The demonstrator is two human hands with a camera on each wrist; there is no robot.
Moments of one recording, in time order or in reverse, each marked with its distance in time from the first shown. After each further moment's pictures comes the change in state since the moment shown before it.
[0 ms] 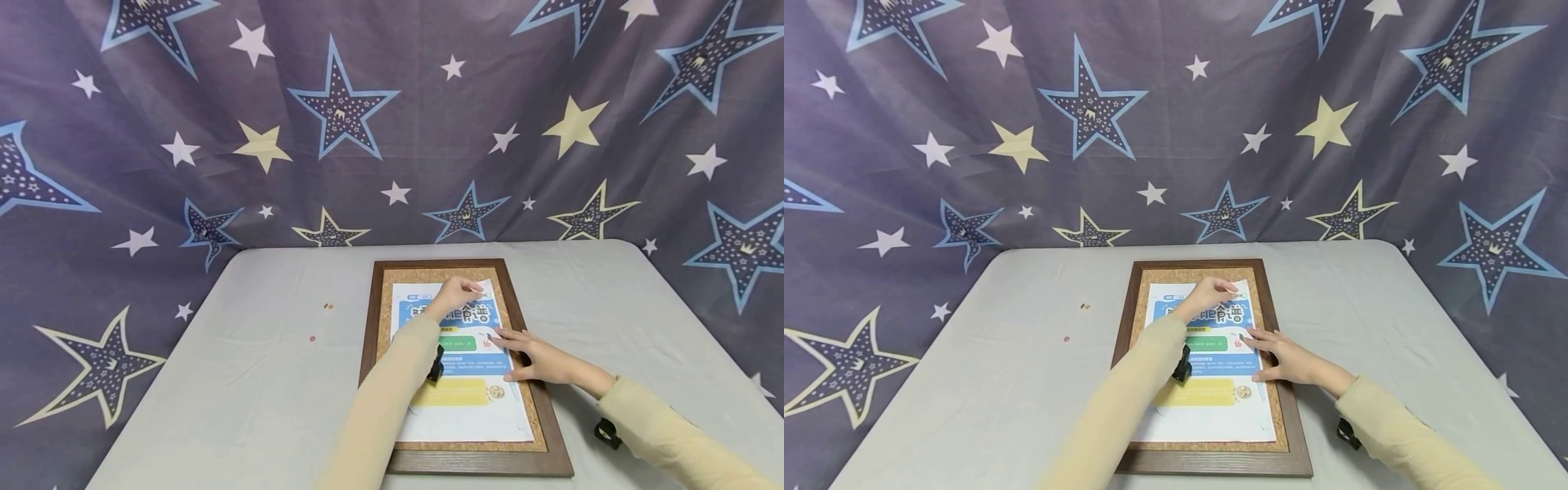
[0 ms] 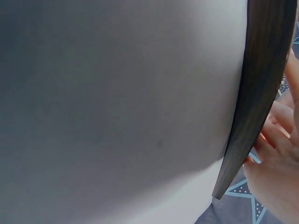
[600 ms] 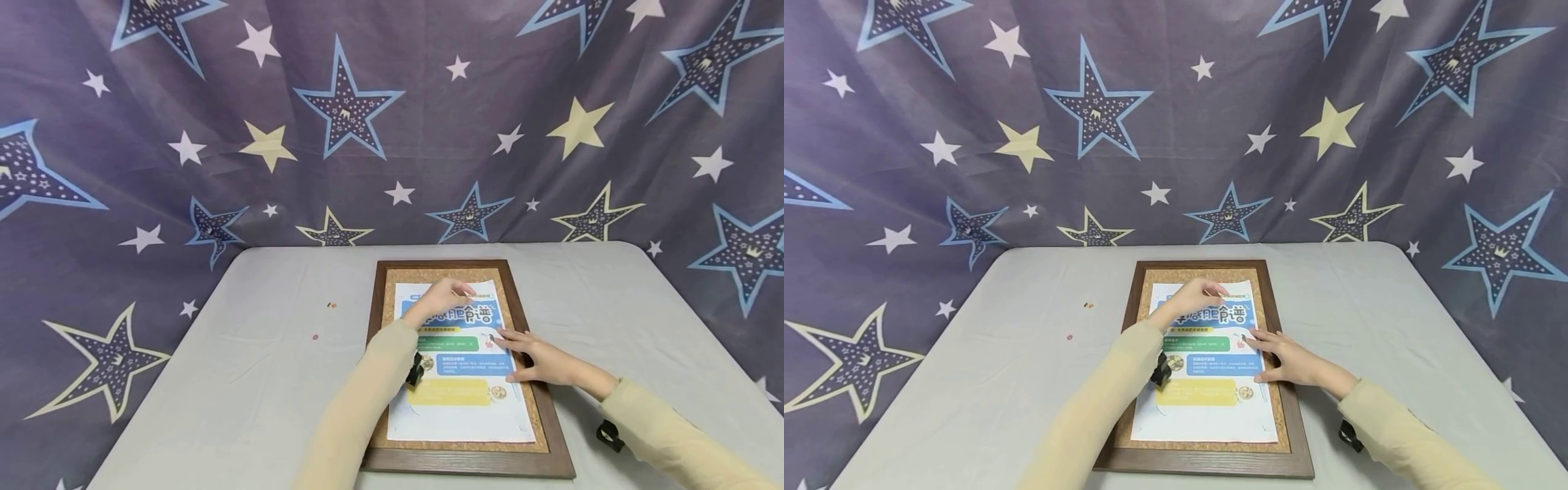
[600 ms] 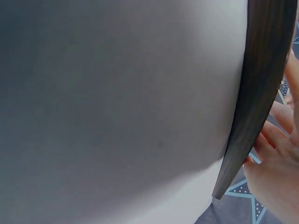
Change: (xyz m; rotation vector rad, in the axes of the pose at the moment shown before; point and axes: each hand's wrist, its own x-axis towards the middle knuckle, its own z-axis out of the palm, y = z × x) left_hand -0.049 0.018 -0.046 0.116 -0.126 0.156; right_hand 0.000 -0.002 0.001 -0.008 0.003 0.009
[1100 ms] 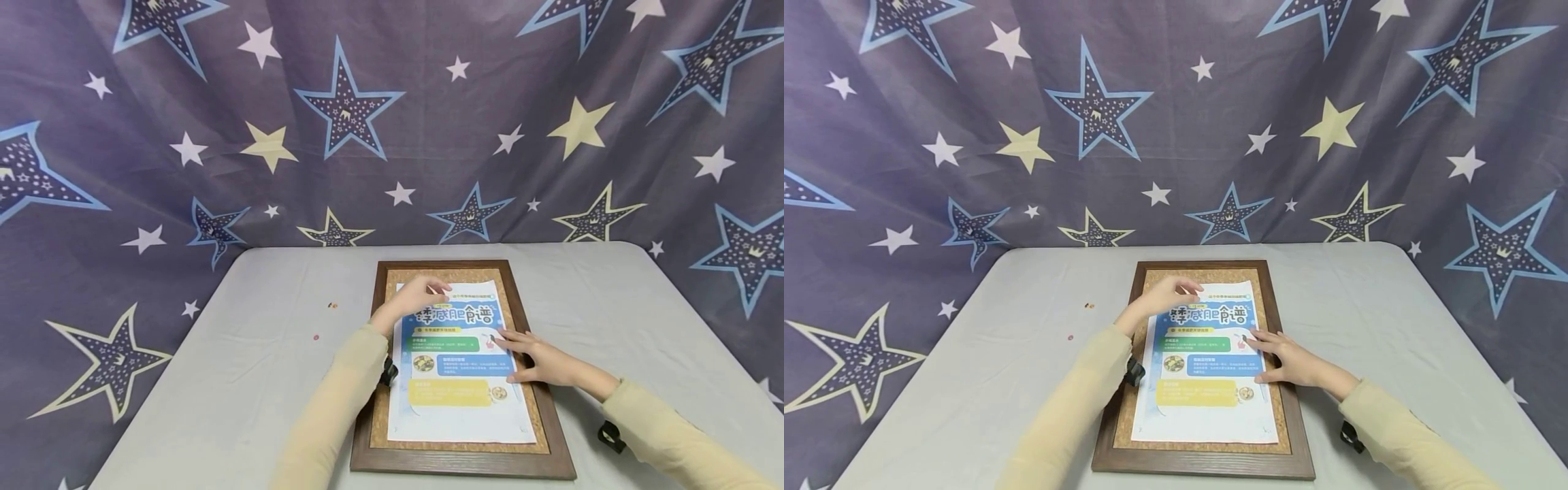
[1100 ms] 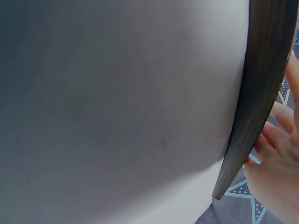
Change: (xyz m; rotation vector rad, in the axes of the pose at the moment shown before) left_hand -0.036 -0.004 -0.040 0.059 0.000 0.038; right_hand -0.001 0.001 0.001 0.009 0.012 -0.012
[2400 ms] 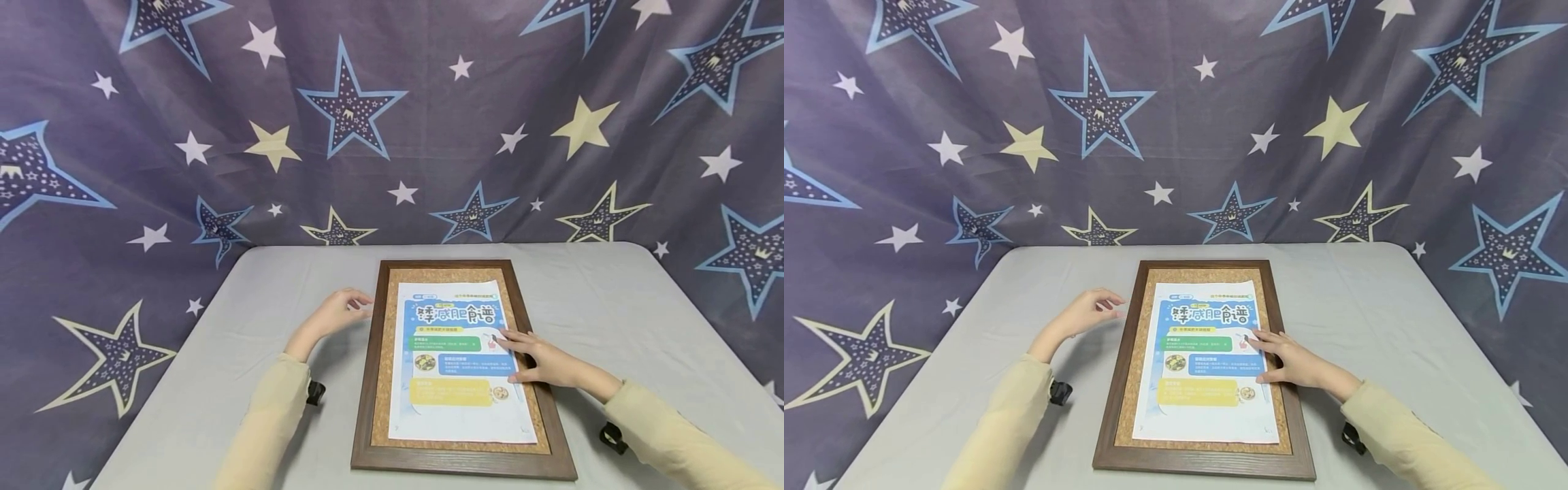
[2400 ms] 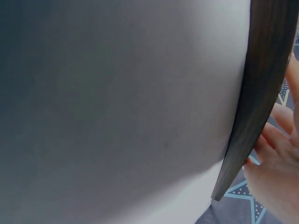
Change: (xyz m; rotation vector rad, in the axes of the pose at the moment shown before) left_hand -0.100 -0.066 -0.063 0.156 0.170 -0.001; right_hand -0.001 -0.002 -0.001 0.000 -0.012 0.010
